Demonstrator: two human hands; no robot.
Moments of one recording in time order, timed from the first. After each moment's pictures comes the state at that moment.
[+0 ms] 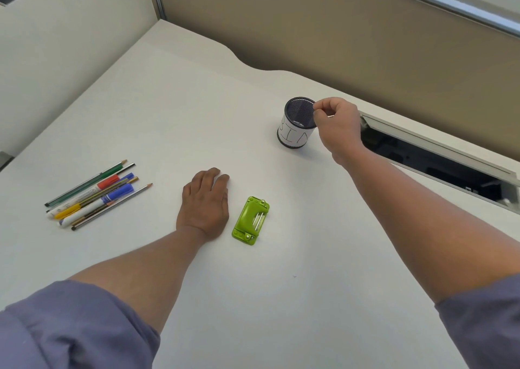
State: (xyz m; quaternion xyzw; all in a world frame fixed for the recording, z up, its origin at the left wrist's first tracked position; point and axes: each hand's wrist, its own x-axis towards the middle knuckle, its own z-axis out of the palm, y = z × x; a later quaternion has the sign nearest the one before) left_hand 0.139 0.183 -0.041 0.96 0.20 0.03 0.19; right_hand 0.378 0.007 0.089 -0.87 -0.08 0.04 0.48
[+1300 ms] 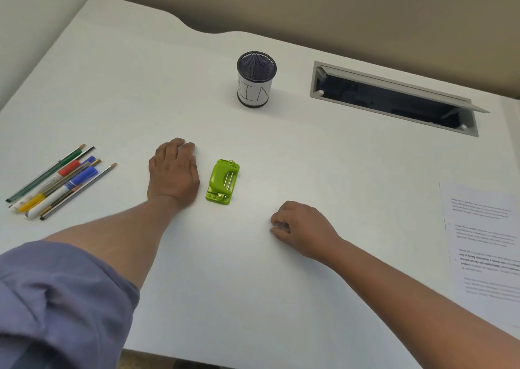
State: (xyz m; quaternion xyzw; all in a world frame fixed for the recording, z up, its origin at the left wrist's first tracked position) left_hand 0.138 0.182 -0.044 0.96 0.20 0.06 0.20; right_hand 0.147 -0.130 0.016 -0.90 -0.31 0.25 0.15
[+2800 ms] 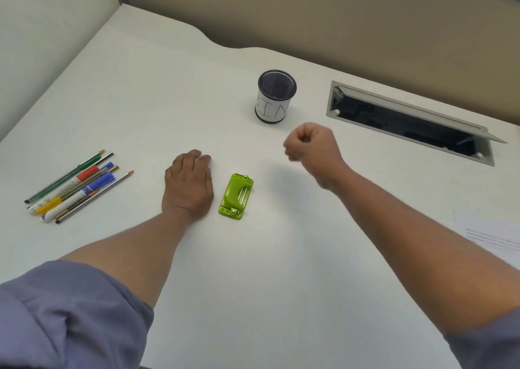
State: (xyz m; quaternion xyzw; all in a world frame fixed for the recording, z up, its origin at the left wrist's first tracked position) left_hand 0.139 0.184 -0.047 0.96 0.20 0.06 0.20; right_hand 0.279 -0.050 0.074 -0.80 -0.07 0.19 0.57
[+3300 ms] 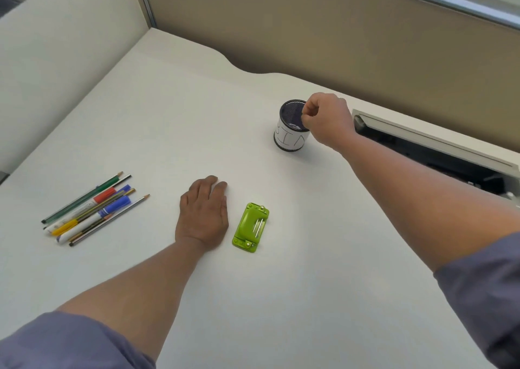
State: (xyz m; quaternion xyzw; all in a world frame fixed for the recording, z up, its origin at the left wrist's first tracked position) left_hand 0.138 0.183 -0.043 0.96 0.20 0.05 0.19; right_hand 0.405 0.015 0.090 -0.95 -0.17 0.06 0.27
